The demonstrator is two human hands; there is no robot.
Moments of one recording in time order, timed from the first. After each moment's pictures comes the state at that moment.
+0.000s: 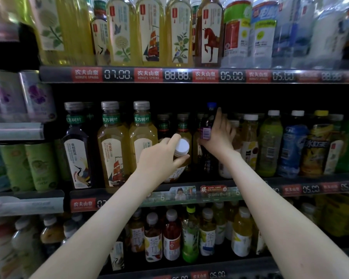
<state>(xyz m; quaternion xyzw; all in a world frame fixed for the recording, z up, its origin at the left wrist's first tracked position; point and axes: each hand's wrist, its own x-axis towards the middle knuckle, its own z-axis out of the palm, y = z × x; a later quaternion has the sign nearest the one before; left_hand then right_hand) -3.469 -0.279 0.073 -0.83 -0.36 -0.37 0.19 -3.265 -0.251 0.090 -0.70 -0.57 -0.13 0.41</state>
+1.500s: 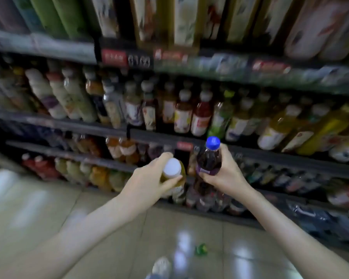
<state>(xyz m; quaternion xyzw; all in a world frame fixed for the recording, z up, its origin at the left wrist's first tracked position) -3.561 -0.466 -0.169 -0.76 -0.55 -0.24 -0.23 -3.336 -0.433 -0.204 -0.55 -0.67 0.35 0.36</state>
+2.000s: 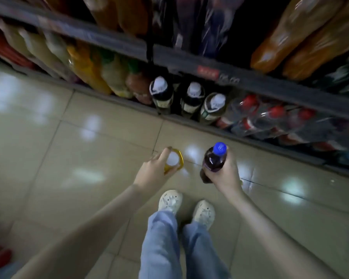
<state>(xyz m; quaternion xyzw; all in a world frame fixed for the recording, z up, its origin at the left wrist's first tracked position) -3.621 -0.488 -0.637 -0.63 -0.68 -0.04 -0.37 -3.414 -0.481 -0.690 -0.69 -0.52 0.43 0.25</state>
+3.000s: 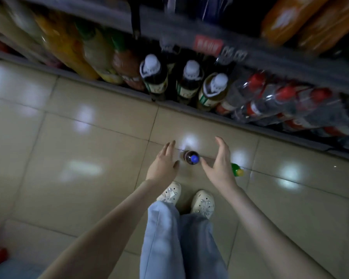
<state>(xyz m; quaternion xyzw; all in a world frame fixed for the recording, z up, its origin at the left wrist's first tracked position) -3.591 -0.486 -0.717 -0.58 -0.68 0.01 -0.44 -3.414 -0.491 -0.724 -0.70 -0.56 0.39 0.21</state>
